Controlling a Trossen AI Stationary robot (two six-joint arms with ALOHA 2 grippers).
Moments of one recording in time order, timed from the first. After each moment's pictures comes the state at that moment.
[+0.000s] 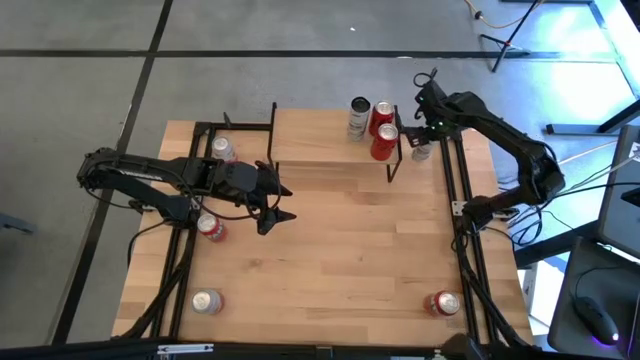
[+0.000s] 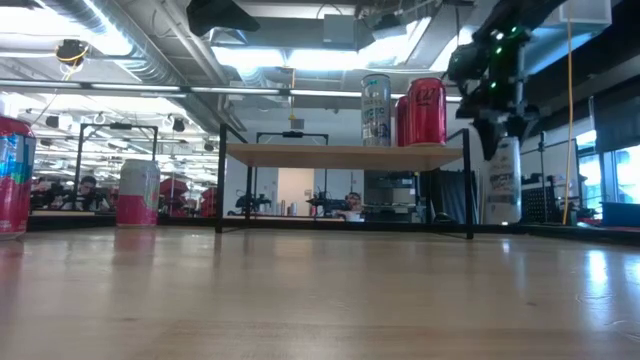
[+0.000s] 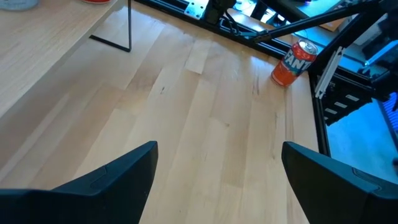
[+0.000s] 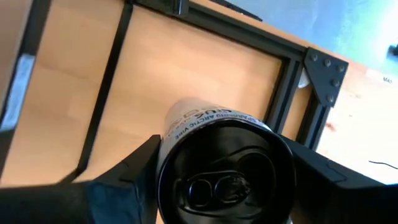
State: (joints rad) left arm -0.09 1.18 1.11 -0.52 -0.11 -0.44; right arm -0.93 1.40 1.21 -1.13 0.20 0.26
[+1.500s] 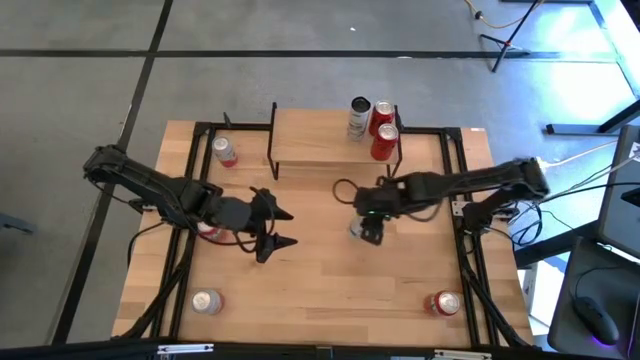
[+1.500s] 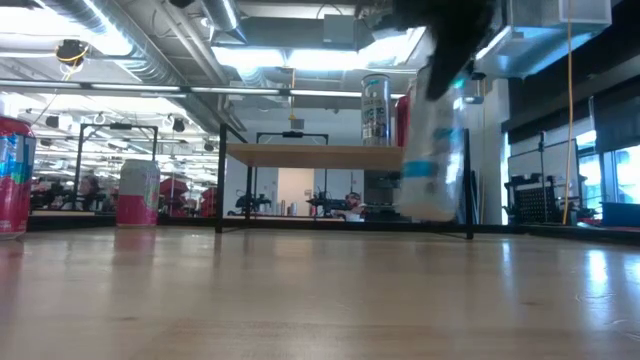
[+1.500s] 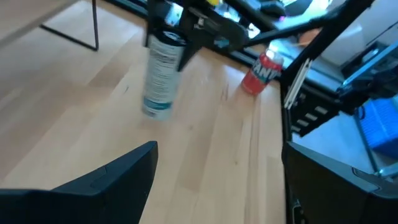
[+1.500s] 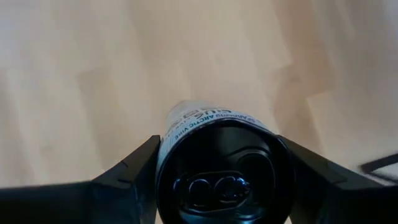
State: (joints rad) left arm -0.35 1.22 1.12 -0.43 -0.32 -0.63; right arm 0.14 1.55 1.35 -0.99 0.13 0.39
